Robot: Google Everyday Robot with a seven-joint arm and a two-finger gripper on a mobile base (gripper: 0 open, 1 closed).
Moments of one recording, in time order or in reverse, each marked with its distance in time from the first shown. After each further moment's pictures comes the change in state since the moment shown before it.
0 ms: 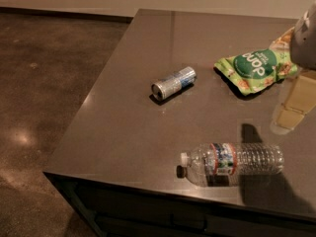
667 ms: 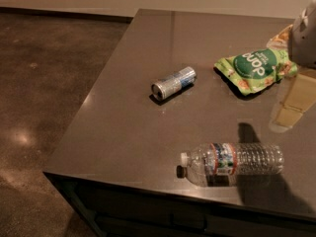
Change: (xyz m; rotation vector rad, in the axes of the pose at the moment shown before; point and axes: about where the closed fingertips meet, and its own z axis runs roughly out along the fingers) arm -0.006 -0.003 0.000 0.008 -0.011 -0.030
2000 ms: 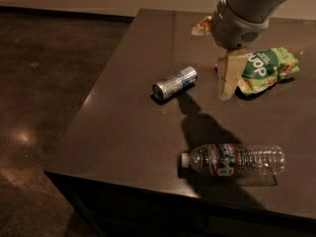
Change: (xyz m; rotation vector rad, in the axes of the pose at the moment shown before) arm -0.097 -0.074 0.069 -0.007 -0.082 -0.475
